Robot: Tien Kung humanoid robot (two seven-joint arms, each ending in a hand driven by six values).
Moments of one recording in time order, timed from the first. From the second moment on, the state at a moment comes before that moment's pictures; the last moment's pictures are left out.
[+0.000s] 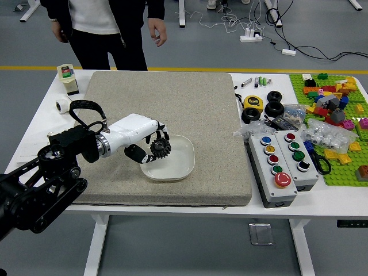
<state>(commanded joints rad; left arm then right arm) -0.65 0.27 -0.83 -1.20 2.15 -0.18 -0.08 -0.07 -0.22 0.54 0.31 -0.22 -0.20 -0.02</state>
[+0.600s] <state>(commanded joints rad) -0.69 0.23 -0.78 -1.12 2.27 -0.17 -0.09 -0.06 -0.23 0.54 0.31 -0.22 -0.20 -0.03</state>
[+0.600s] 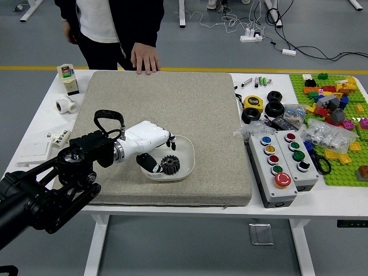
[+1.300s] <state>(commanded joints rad) -0.70 0.31 -1.01 -1.09 2.27 -0.19 -0.10 -0.07 -0.23 0.54 0.31 -0.22 -0.20 -0.03</state>
